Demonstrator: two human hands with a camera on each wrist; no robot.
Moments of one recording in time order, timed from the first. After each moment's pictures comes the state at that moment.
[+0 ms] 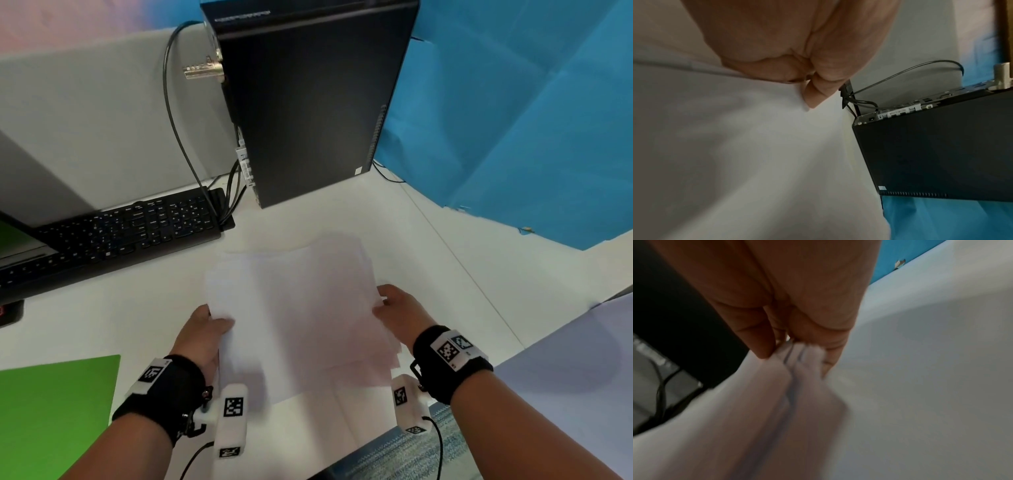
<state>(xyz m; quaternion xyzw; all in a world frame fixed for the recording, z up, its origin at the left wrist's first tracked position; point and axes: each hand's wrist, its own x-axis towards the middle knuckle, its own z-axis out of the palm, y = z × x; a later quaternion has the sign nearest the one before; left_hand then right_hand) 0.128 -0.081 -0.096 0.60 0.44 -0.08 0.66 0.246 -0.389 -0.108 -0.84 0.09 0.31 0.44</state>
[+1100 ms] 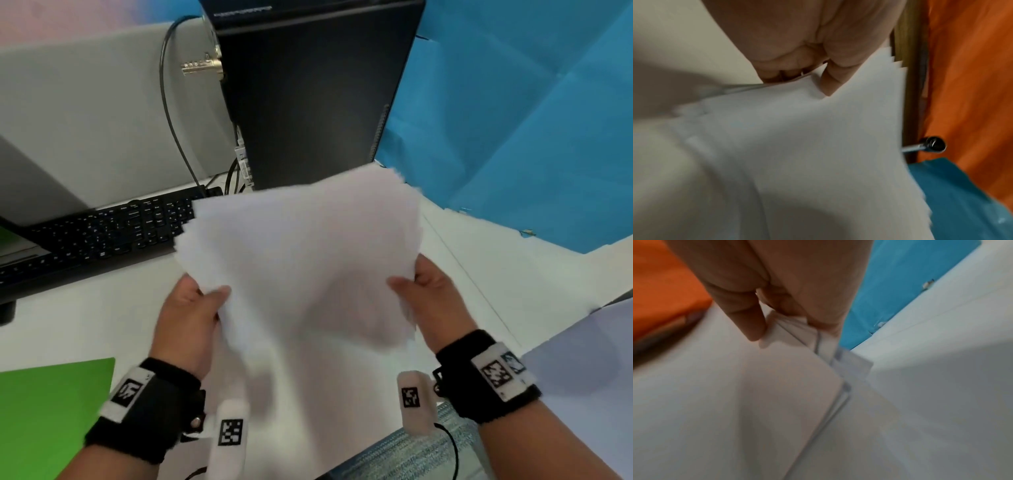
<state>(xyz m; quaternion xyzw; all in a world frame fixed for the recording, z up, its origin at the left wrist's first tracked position) 0.143 -0.097 -0.041 0.59 0.32 0.08 0.74 0.245 -0.390 -0.045 -0.75 0.06 0.17 0.63</state>
